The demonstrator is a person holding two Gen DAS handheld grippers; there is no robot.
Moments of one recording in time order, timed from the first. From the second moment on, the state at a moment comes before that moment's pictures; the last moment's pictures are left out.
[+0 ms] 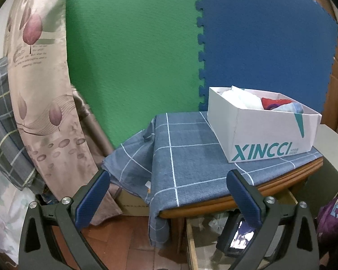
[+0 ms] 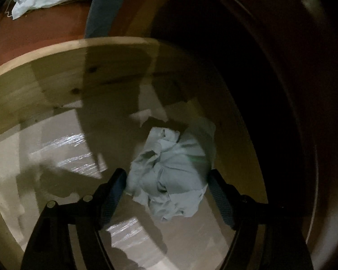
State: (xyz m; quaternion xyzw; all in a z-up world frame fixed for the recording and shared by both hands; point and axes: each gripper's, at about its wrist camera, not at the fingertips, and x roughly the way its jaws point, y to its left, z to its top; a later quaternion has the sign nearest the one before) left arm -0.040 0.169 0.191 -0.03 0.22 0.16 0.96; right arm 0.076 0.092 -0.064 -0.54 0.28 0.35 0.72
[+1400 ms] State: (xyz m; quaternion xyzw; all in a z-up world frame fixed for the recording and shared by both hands) left arm -0.026 0.159 0.187 0.00 0.24 0.17 0.96; right arm 0.112 0.013 -0.046 -0.50 0.48 0.44 0.56
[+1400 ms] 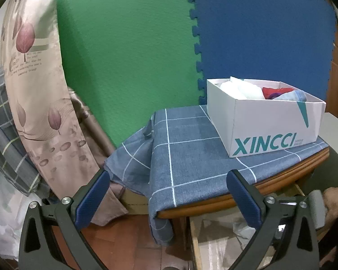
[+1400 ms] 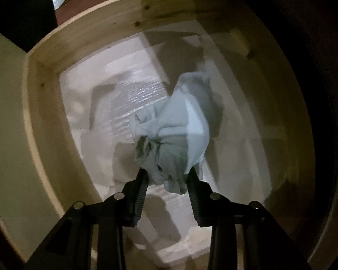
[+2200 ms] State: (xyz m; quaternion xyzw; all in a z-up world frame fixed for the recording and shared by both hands) left arm -0.024 0.157 0.185 0.01 0.24 0.17 0.95; right arm 0.125 -0.041 -0.014 -0.35 0.55 0.42 0.63
